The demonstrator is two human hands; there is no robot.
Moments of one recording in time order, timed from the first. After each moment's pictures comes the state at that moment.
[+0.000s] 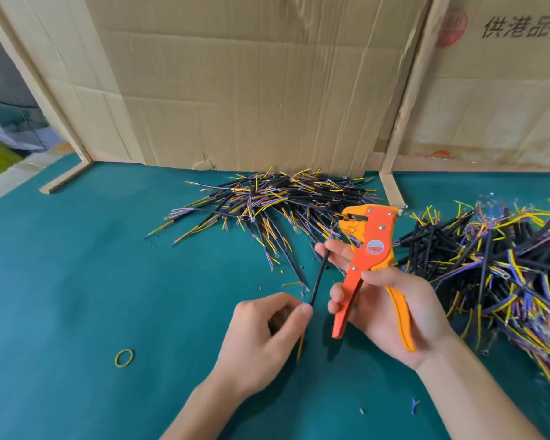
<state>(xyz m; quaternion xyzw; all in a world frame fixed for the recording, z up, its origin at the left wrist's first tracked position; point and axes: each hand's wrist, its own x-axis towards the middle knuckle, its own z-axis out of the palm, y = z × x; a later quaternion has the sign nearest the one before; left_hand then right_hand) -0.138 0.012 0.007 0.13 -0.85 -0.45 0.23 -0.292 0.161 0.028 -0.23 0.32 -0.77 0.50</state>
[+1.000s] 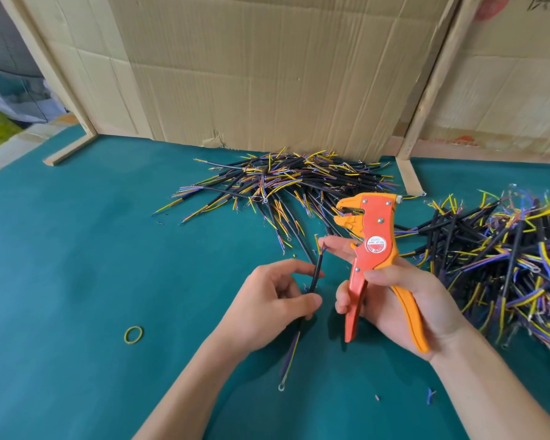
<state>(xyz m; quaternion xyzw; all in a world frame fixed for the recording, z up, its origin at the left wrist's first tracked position) -0.149 -0.012 0.013 0.15 -0.78 -0.59 0.11 -0.287 0.154 0.027 -0.26 0.42 -0.73 0.48</state>
